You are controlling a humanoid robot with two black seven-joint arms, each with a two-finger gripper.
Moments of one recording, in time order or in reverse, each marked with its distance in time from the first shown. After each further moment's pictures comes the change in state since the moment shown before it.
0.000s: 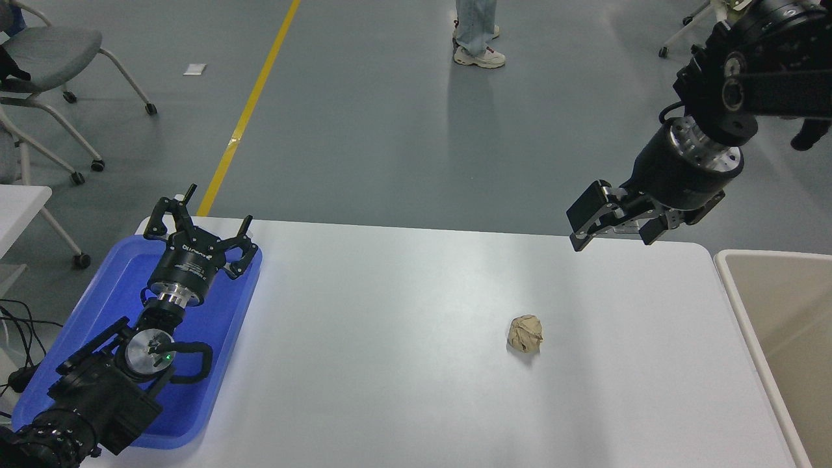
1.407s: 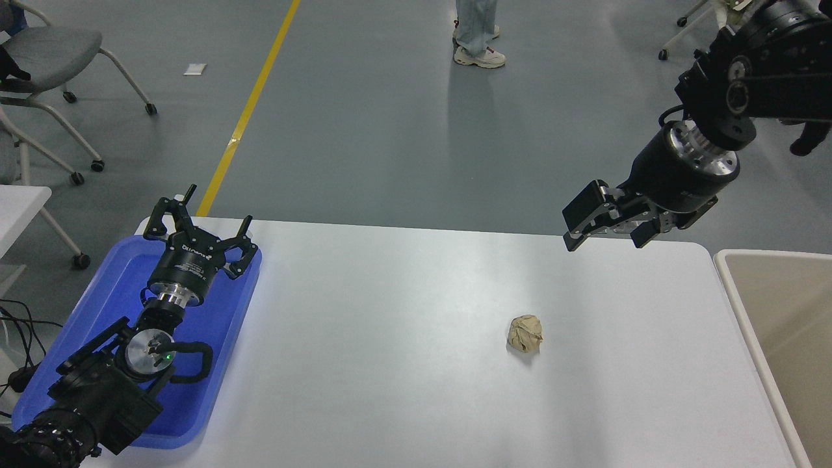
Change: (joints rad) left arm 0.000 0.000 0.000 0.000 0.000 0.000 0.000; right arm -0.049 -0.063 0.061 -0.028 -0.015 0.000 0.001
